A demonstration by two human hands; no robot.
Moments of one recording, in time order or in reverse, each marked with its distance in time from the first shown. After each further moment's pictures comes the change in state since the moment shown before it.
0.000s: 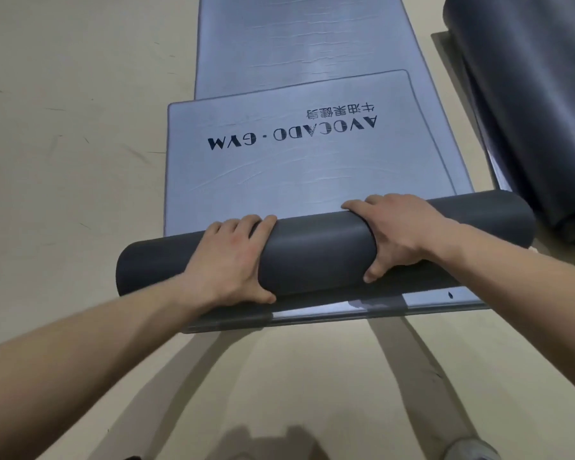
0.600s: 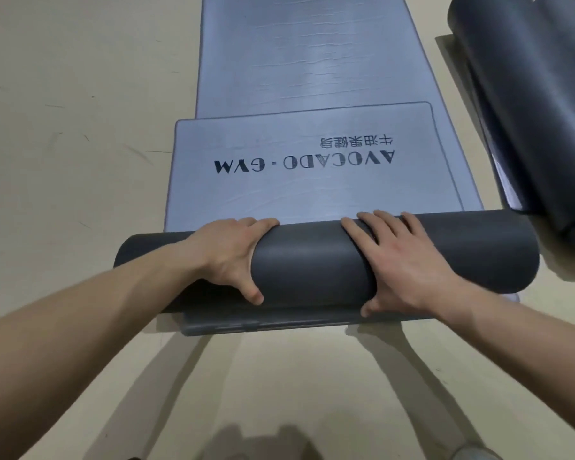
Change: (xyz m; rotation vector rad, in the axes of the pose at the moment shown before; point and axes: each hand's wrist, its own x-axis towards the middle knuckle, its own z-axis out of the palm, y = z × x) left_hand 0.028 -0.032 -0.014 -0.106 -0.338 0.069; right_hand -0.025 -0.022 0.048 -0.087 0.149 -0.009
